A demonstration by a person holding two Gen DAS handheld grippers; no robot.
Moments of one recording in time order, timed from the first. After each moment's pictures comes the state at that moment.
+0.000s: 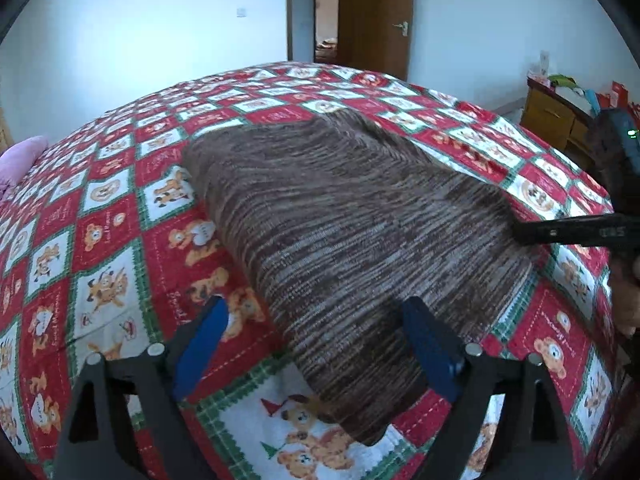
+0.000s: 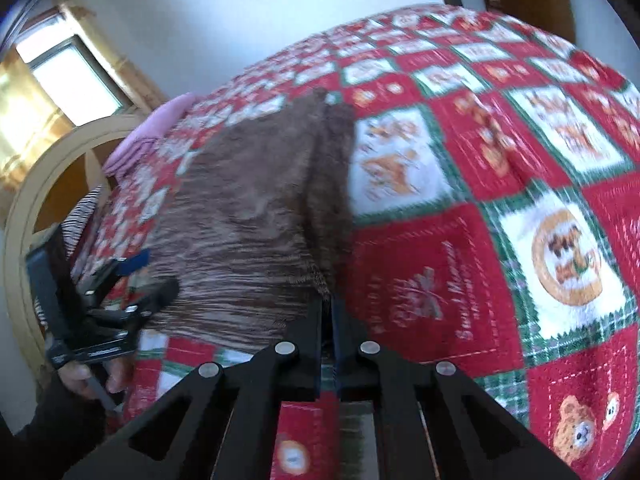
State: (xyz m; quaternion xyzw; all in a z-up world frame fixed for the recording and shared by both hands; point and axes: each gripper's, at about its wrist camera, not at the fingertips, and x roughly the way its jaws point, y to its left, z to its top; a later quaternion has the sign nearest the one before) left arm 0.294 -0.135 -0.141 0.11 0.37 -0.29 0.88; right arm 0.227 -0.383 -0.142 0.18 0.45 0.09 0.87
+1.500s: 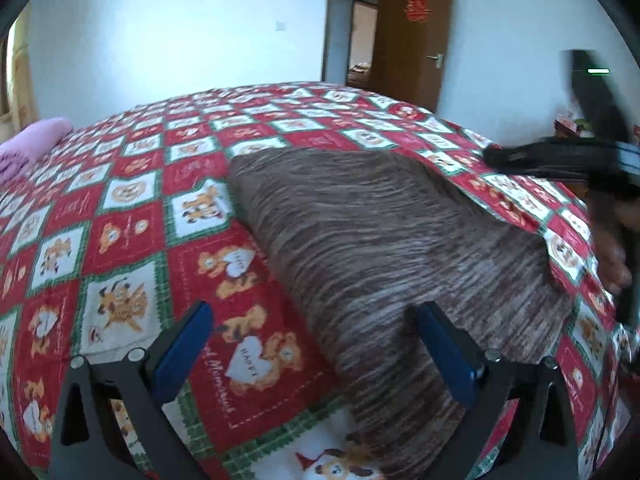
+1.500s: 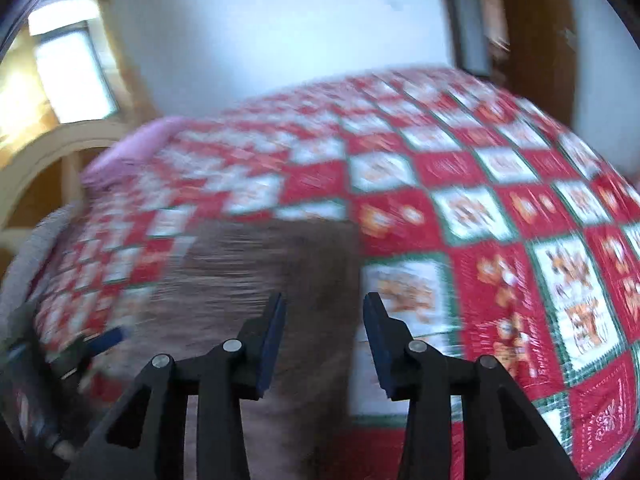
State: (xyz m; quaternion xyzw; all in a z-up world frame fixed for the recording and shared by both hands) left arm 0.323 -0.120 -0.139 0.04 0.35 -0.24 0.91; right arm 0.317 -0.355 -0.072 0.10 0.36 0.08 0.92
